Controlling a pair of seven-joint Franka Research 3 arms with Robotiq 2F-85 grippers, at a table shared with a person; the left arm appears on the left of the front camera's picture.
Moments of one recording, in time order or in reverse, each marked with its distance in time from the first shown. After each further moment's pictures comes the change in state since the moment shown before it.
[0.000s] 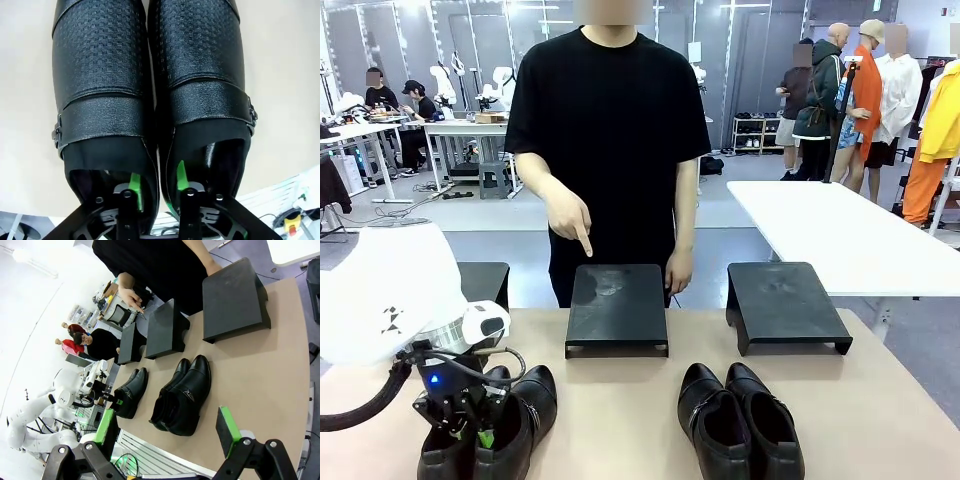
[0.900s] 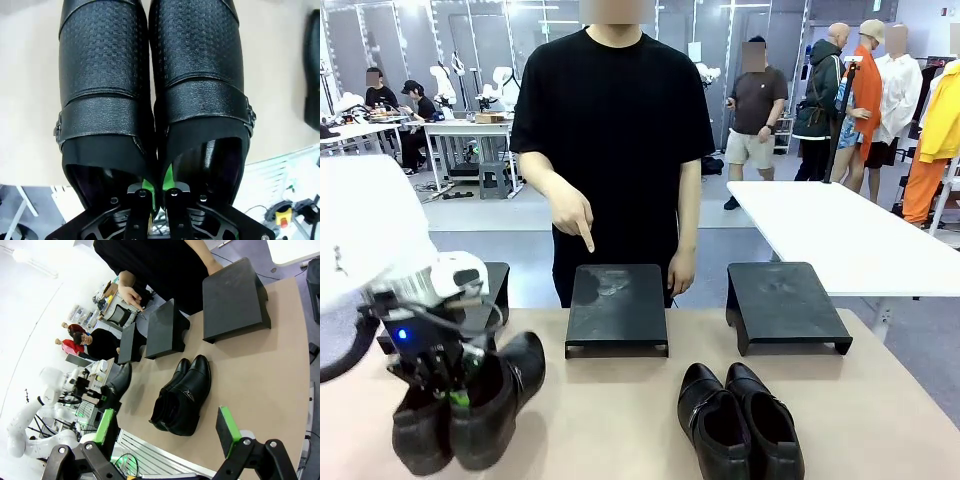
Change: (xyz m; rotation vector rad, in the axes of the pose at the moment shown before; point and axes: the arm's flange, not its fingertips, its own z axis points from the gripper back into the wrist) left arm -0.021 0.001 0.091 -0.011 -0.059 0.019; right arm 0.000 0.000 0.000 0.000 0.000 0.000
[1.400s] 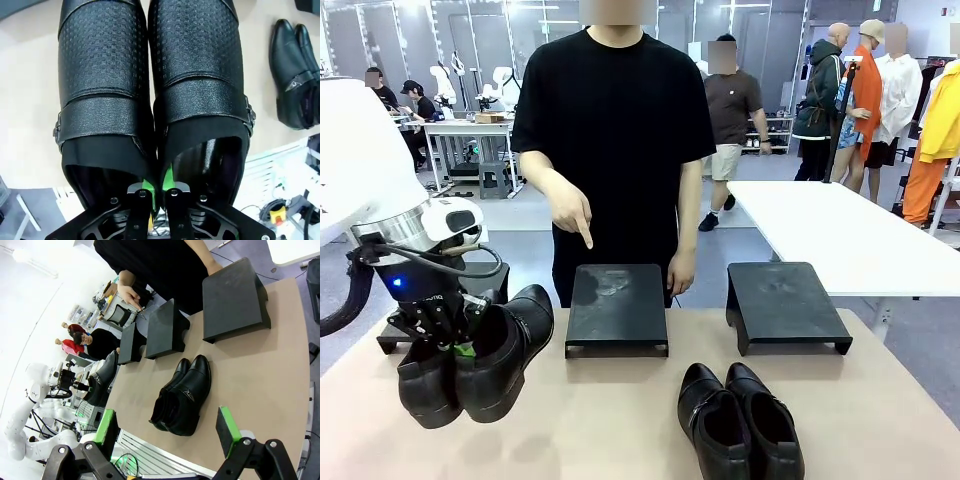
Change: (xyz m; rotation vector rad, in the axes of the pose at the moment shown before) left arm 0.006 -0.016 0.061 -0.029 -0.081 -0.044; right arm 0.000 0.000 0.000 0.000 0.000 0.000
